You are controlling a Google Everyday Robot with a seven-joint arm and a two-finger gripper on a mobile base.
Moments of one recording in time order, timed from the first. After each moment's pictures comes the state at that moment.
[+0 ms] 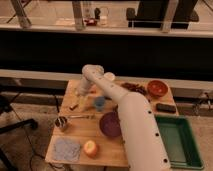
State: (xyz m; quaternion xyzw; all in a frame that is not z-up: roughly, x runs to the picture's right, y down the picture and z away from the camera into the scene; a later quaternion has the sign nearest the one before) arm -0.187 0.064 0.954 -0.31 -0.32 -0.12 0.88
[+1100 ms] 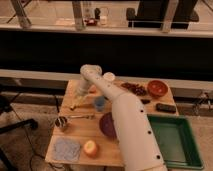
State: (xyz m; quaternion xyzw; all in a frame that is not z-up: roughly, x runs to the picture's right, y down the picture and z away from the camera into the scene) arm -0.191 0.068 0.964 -0.34 -0.31 -0.11 0.88
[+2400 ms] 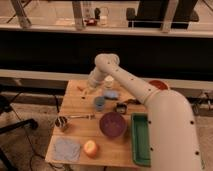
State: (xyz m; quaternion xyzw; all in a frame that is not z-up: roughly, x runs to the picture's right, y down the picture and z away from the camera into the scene) arm -0.087 -0.006 0.855 -0.26 -0.27 -0.05 0.93
